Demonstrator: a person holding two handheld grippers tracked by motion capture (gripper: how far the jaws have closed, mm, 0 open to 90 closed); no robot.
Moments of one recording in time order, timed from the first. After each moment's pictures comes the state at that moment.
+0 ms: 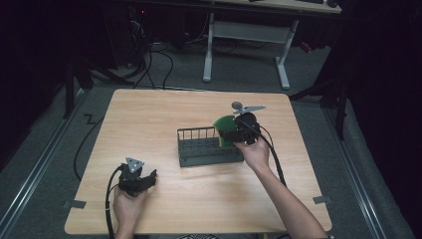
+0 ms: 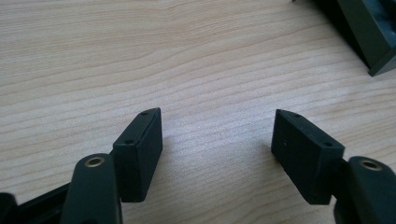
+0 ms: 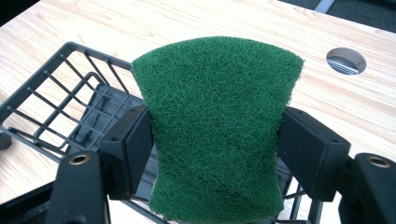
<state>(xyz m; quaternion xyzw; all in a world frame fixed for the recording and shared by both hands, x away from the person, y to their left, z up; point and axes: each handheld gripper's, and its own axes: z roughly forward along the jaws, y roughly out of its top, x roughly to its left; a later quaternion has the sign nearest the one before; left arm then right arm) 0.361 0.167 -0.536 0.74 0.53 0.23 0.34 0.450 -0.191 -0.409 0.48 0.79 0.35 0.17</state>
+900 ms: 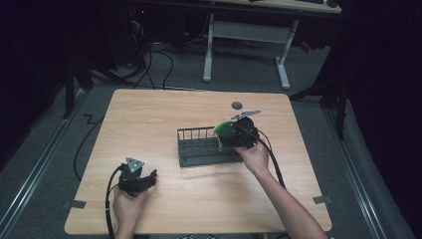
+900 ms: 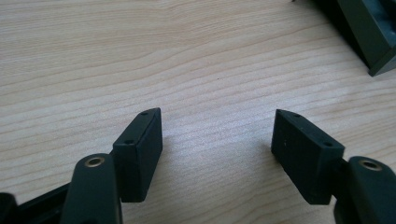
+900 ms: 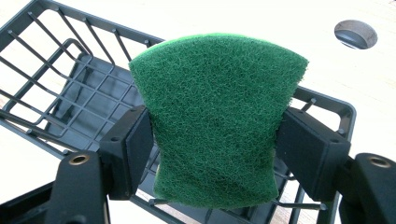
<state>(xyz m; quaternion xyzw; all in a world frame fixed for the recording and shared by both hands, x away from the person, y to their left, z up) 0.361 0.167 -0.536 0.74 0.53 0.23 0.34 0.451 -0.190 -0.428 0.48 0.80 0.31 0.16</state>
